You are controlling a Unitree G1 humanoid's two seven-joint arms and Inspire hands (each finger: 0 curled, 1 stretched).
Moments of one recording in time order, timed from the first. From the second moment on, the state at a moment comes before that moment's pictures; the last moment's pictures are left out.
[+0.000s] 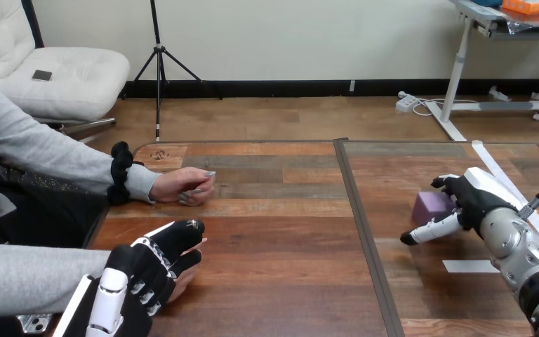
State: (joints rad) left arm 0.59 0.15 0.06 -0.27 -0.44 -0.33 -0.53; right arm -0.79 -0.44 0.27 1.32 -0.48 -0.04 -0.01
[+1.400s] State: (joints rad) left arm 0.59 0.15 0.06 -0.27 -0.42 -0.34 -0.51; right arm -0.78 -0.44 0.31 1.32 -0.51 -0.07 0.00
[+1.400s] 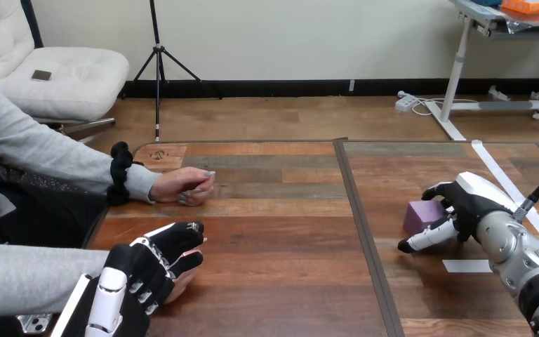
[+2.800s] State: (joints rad) left arm 0.59 0.15 0.07 -0.27 -0.42 -0.35 -0.52; right arm -0.77 -0.46 0.34 1.32 -0.54 -0.16 0.00
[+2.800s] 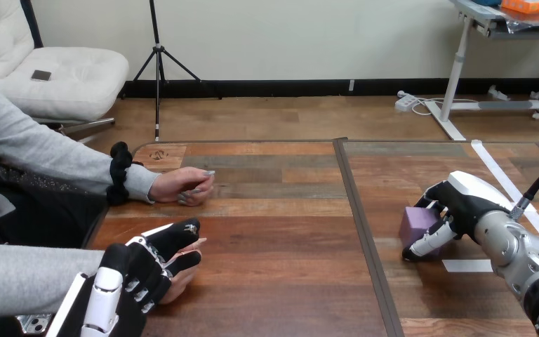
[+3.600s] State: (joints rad) left arm 0.59 0.15 0.08 -0.27 -0.42 -0.37 -0.52; right arm -0.77 -0.46 0.34 1.32 -0.54 -0.14 0.00
